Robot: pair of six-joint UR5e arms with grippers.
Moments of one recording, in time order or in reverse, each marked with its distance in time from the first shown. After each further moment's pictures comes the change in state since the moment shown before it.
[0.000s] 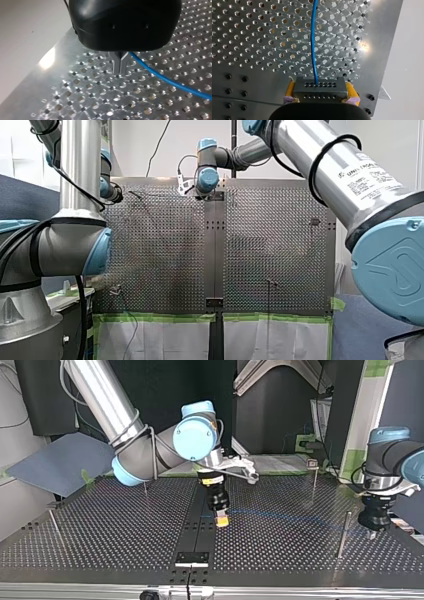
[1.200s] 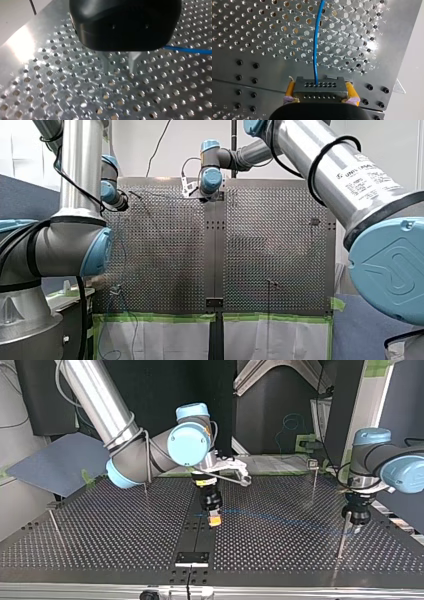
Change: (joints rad) left arm -0.061 -0.051 0.000 -0.049 -0.066 0.072; right arm -0.022 0.000 0.000 0.051 0.005 -0.006
